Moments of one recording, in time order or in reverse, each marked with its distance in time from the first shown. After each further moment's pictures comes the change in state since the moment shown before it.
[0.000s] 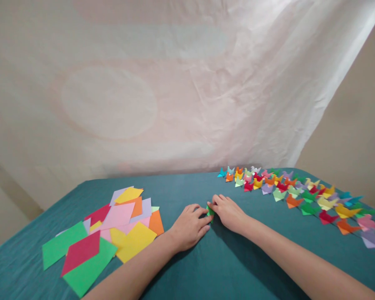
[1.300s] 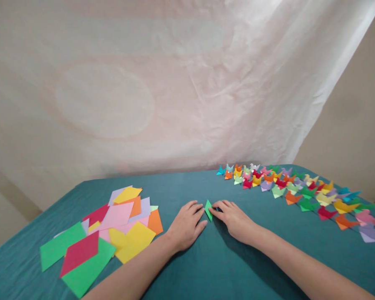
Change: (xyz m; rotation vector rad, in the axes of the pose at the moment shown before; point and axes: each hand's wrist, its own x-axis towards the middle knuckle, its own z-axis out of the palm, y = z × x) left_hand -0.007 -0.004 0.014 -0.053 0.068 -0.148; right_hand -0.031 -0.001 0.005 0.187 0.019 -0.055
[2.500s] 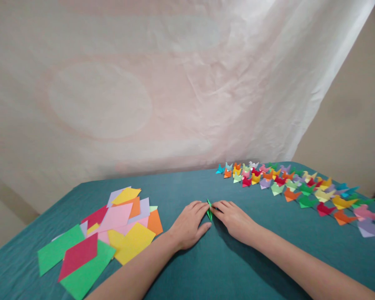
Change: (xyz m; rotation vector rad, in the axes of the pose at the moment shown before) left_hand 0.007 0.004 -0.004 -0.103 -0.060 0.063; right_hand 0.000 -0.006 0.002 -0.107 0.058 -0.029
